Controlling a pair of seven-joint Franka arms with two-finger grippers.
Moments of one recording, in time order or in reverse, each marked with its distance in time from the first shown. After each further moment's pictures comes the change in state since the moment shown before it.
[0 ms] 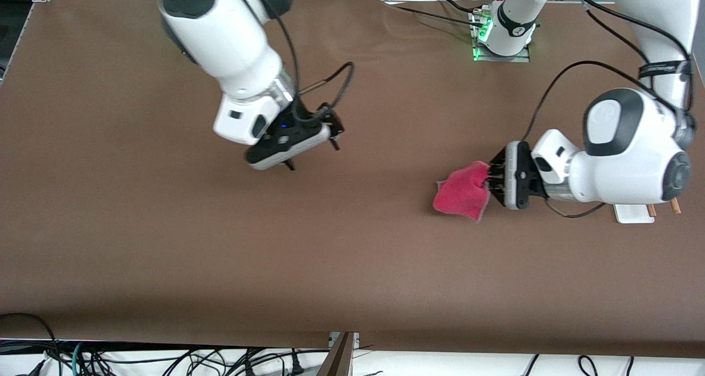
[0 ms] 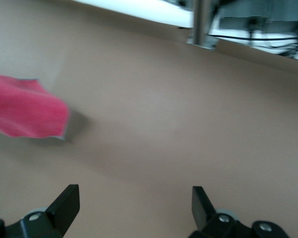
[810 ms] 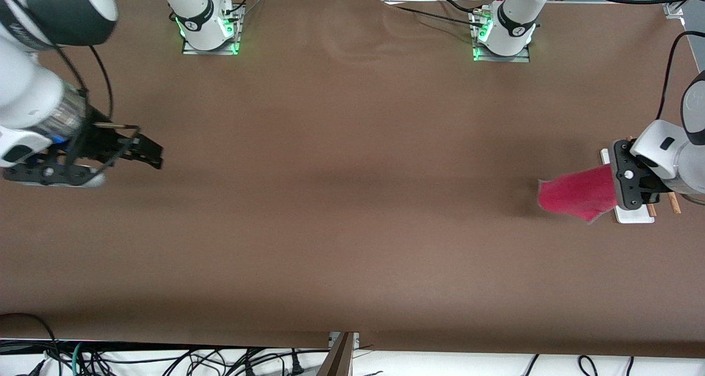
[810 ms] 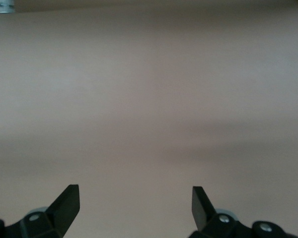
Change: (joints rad) left arm 0.040 0.001 0.114 0.228 0.645 -0.268 0.006; right arm -0.290 -0.192 -0.178 -0.162 -0.030 -0.317 -0.004
